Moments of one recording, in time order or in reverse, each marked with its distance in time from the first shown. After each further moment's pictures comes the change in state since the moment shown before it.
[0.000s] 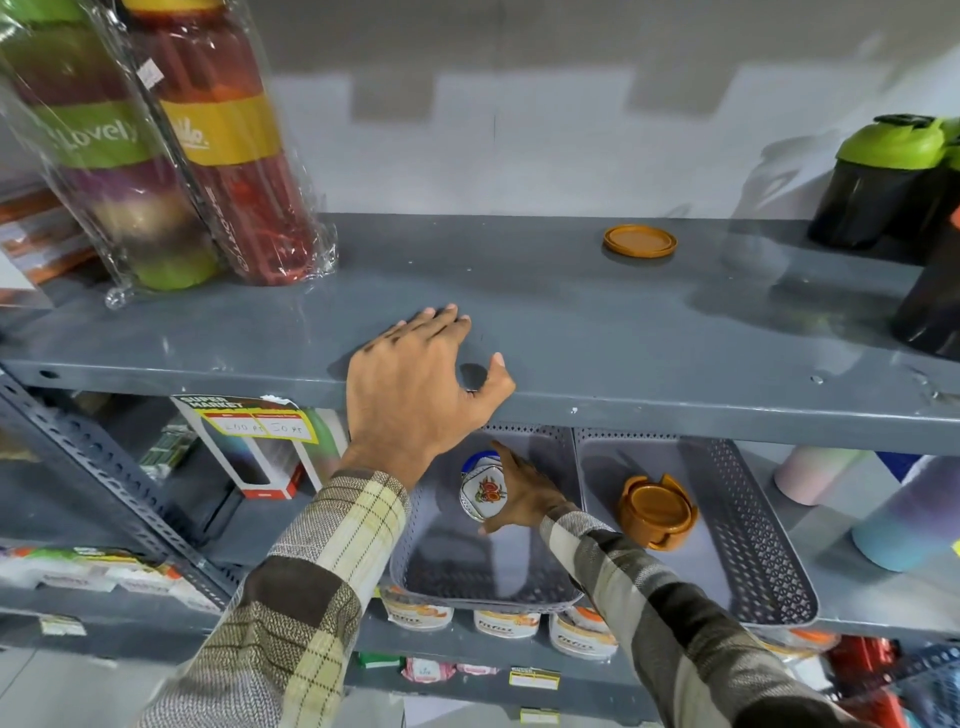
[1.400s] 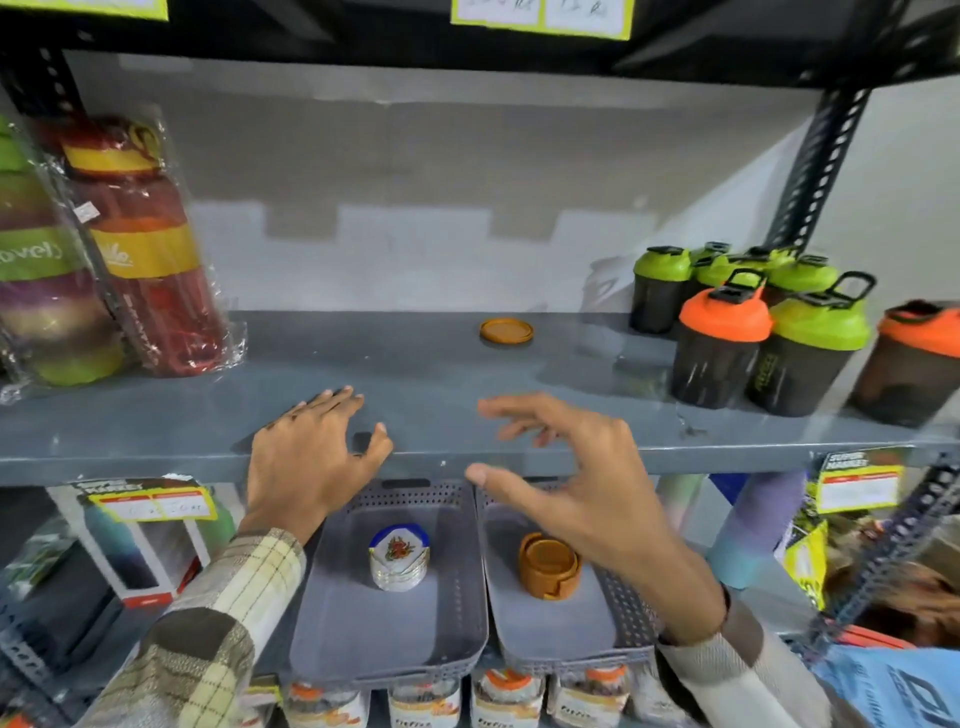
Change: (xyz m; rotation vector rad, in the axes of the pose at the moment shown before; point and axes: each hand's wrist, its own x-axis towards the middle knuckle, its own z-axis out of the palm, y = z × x) left_hand -0.003 0.002 -0.010 -0.005 -0.101 -0.014; right_hand -0.280 -0.066 -0.174 0.168 0.852 -0.542
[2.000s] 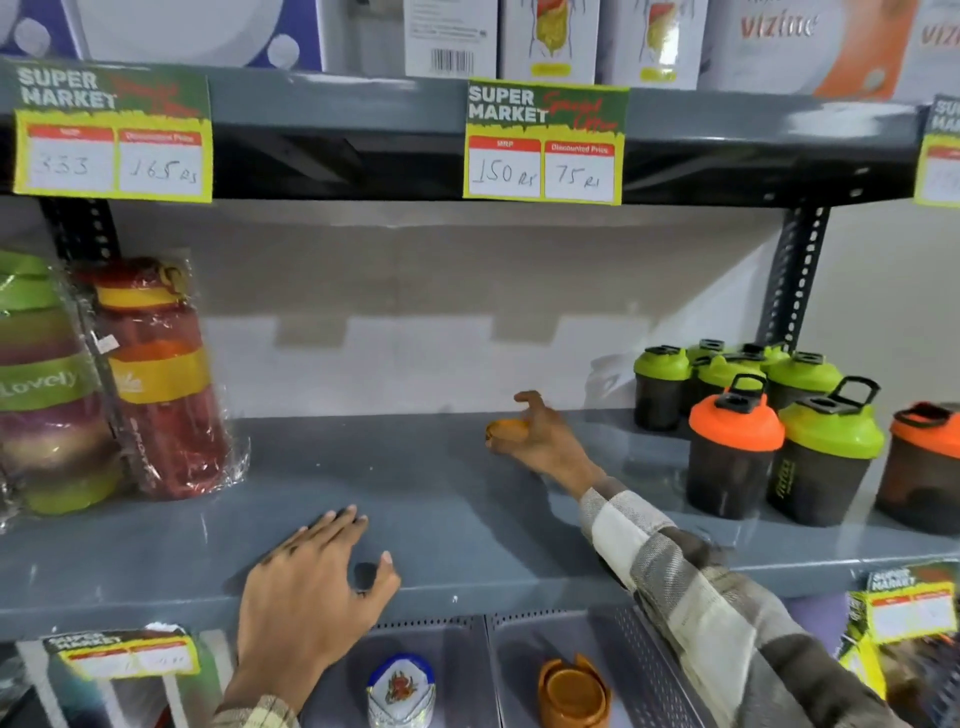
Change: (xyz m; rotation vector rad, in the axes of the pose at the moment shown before) left_hand 0.000 -0.001 -0.003 -0.080 0.048 0.021; right_hand 0.182 0.150 0.040 -0.141 -0.085 0.476
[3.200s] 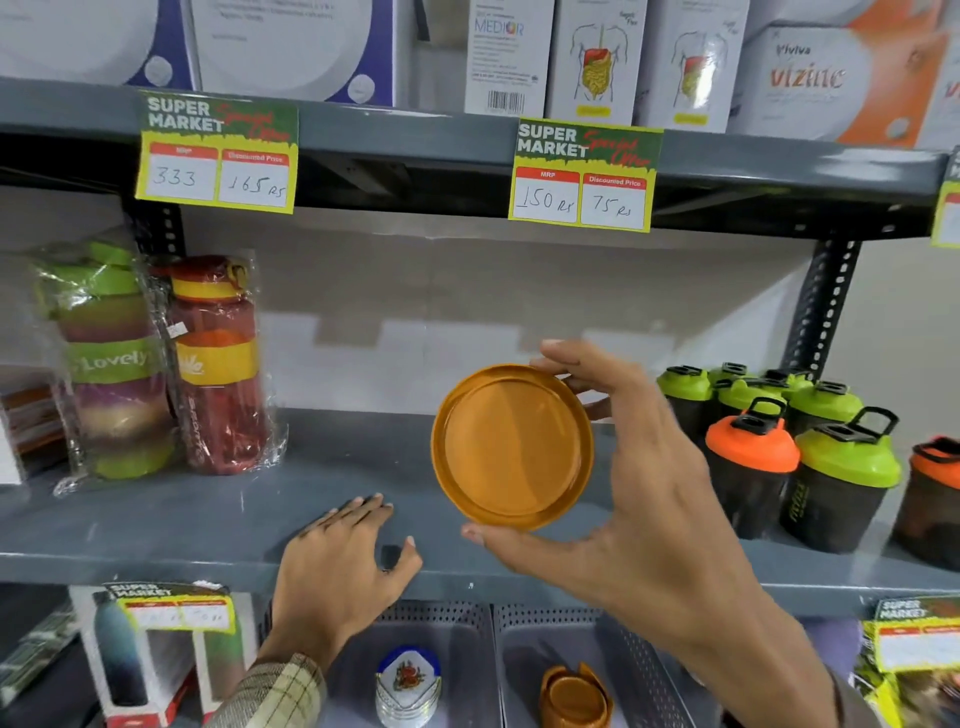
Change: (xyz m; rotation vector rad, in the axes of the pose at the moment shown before) left_hand 0.001 0.003 -0.011 0.039 -0.120 -0.036; right_hand -0.225 -0.129 -0.094 -0.084 0.346 -0.794
